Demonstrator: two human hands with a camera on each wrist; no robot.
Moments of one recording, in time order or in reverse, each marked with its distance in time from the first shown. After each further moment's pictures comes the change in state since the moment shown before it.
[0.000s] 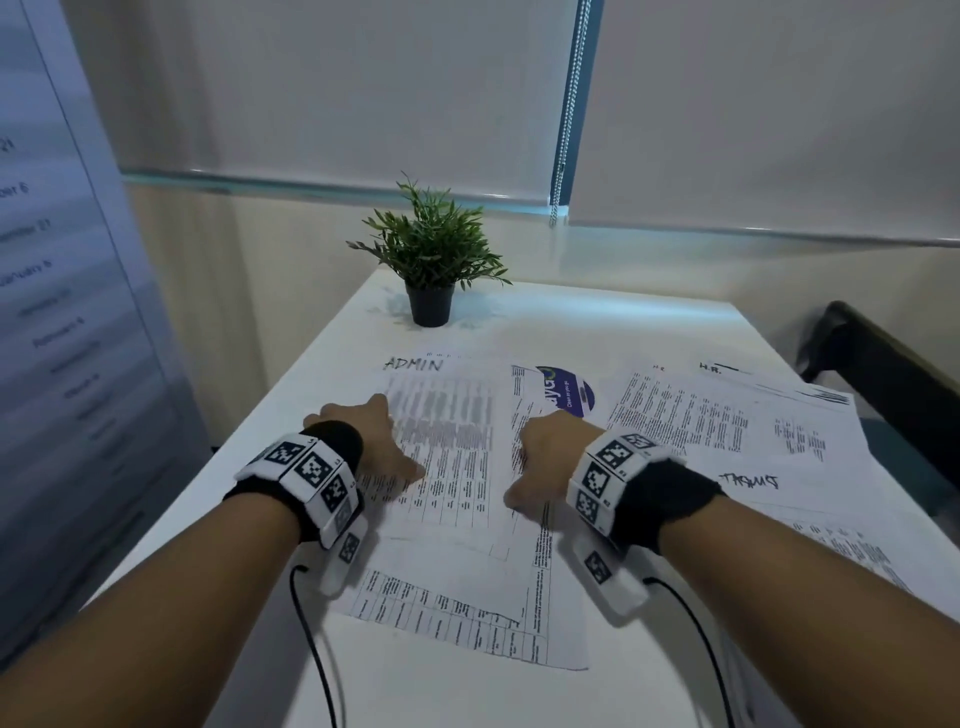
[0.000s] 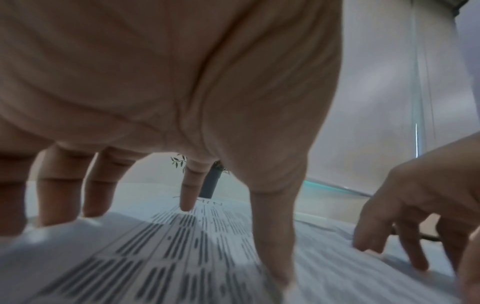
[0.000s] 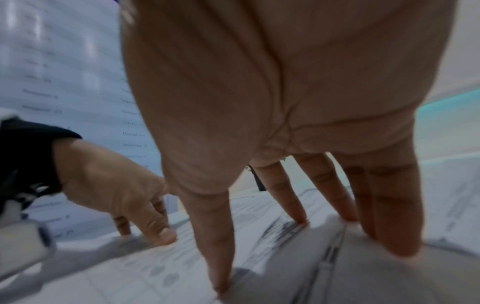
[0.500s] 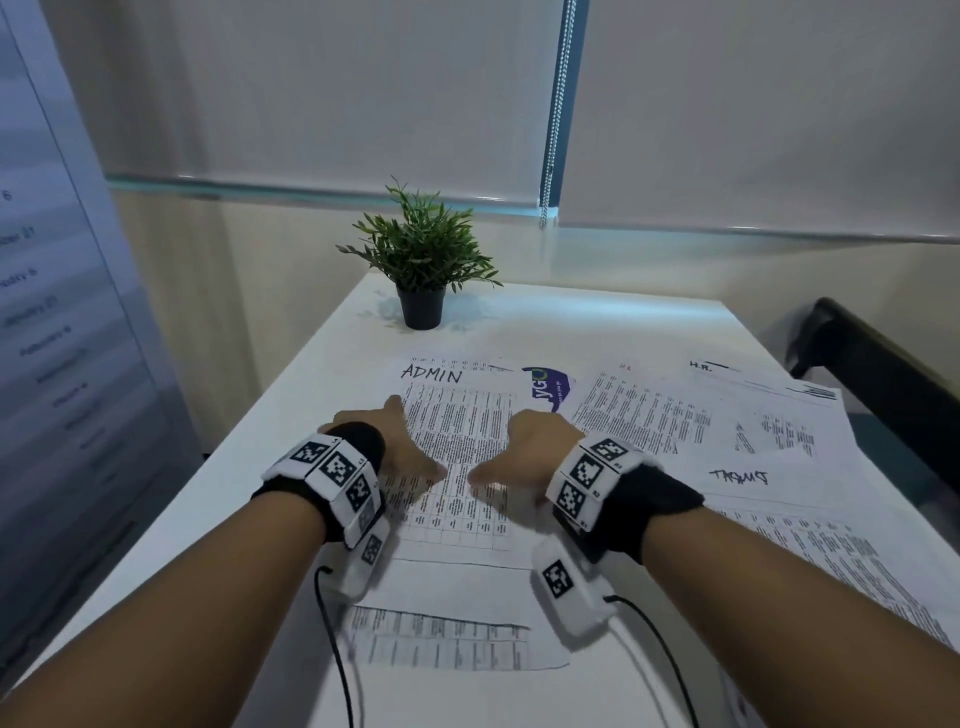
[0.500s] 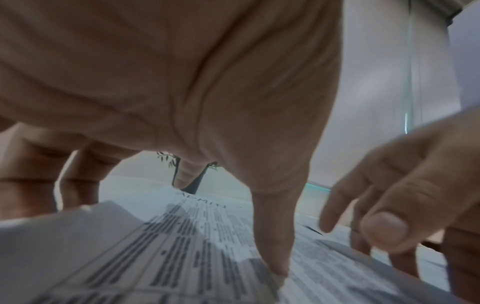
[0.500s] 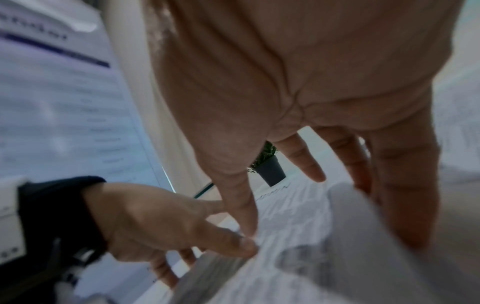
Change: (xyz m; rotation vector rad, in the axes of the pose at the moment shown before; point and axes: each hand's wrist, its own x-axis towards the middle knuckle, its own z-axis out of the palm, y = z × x) left_hand 0.007 0.025 0.005 -0.041 -0.033 0.050; right_hand -0.012 -0.013 -0.007 0.340 0.040 0.065
